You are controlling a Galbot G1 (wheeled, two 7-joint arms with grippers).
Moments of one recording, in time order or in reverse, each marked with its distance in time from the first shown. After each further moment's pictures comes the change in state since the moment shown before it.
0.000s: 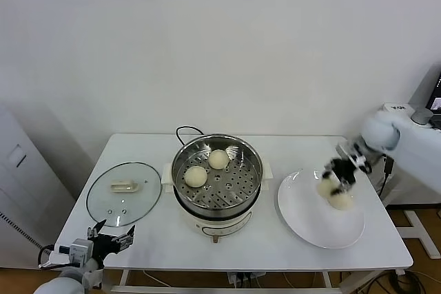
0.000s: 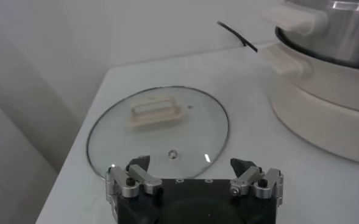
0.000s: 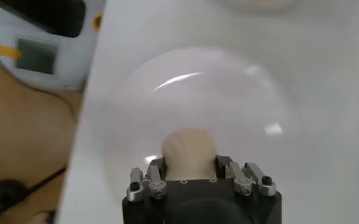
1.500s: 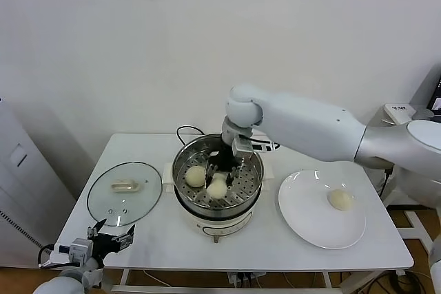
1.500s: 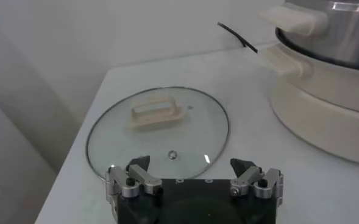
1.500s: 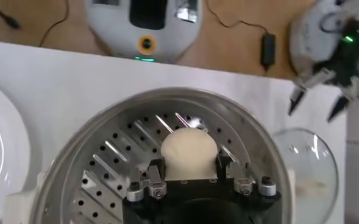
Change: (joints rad) left arm -0.003 0.006 -0.001 0.002 -0.005 -0.007 0.001; right arm -0.026 0.532 0.027 0.092 -0.214 0.696 -0.056
